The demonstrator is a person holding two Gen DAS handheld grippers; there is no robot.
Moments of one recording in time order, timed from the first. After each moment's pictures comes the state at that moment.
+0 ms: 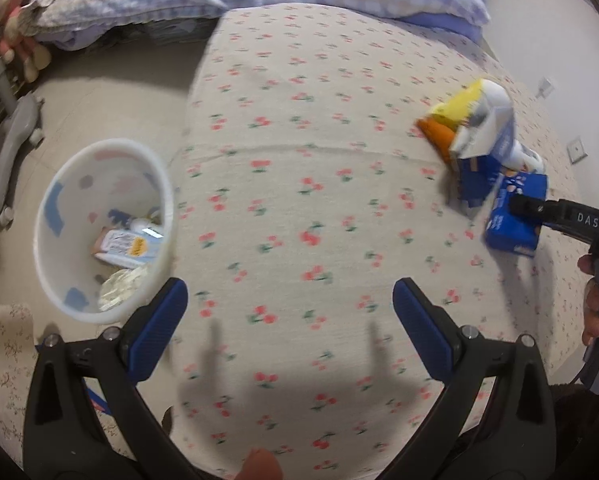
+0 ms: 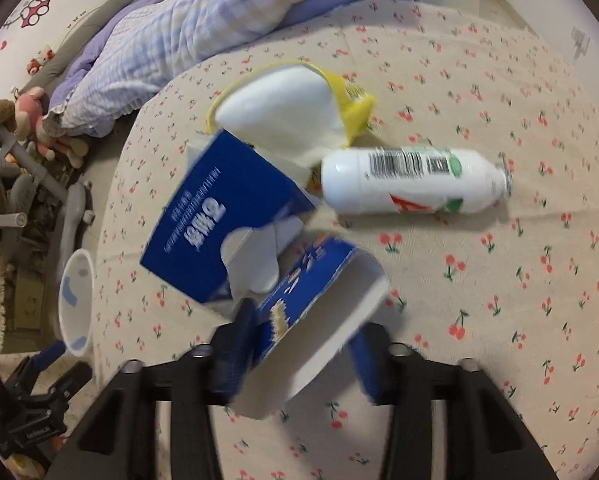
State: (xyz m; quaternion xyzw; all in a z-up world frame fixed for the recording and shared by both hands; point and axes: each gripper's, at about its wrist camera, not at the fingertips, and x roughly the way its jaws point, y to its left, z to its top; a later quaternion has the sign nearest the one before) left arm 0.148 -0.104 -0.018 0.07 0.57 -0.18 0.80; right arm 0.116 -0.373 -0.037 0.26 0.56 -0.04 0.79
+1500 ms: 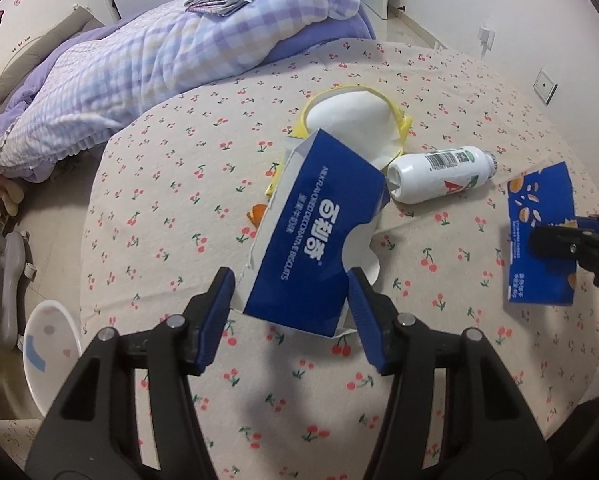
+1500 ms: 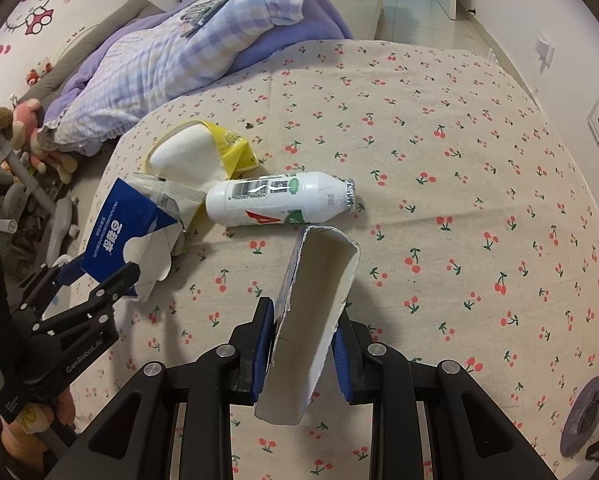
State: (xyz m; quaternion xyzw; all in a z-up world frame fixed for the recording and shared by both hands) left arm 0.136 -0.258 -0.011 0.20 0.45 -0.25 0.84; right arm 0.051 -0.438 -0.011 0.22 0.52 -0.09 0.82
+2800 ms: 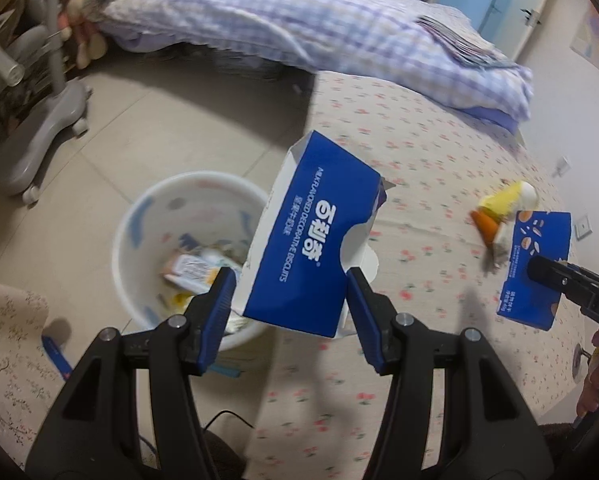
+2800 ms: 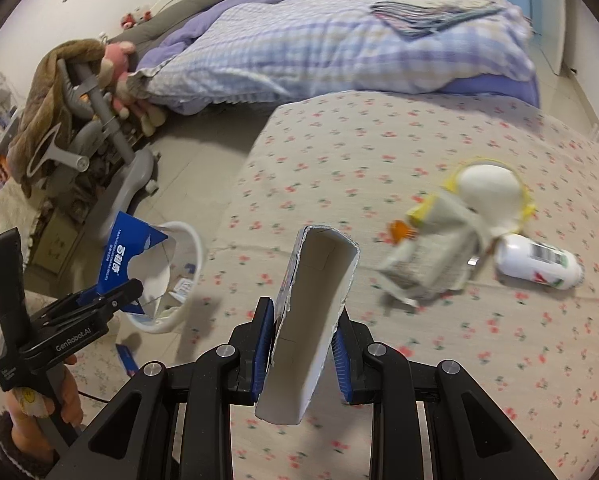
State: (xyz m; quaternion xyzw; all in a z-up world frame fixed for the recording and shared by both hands) left arm 0.174 0.008 0.017 -0.01 0.51 -0.11 0.85; right arm 0.141 -0.238 0.038 0.16 0.50 0.06 0.85
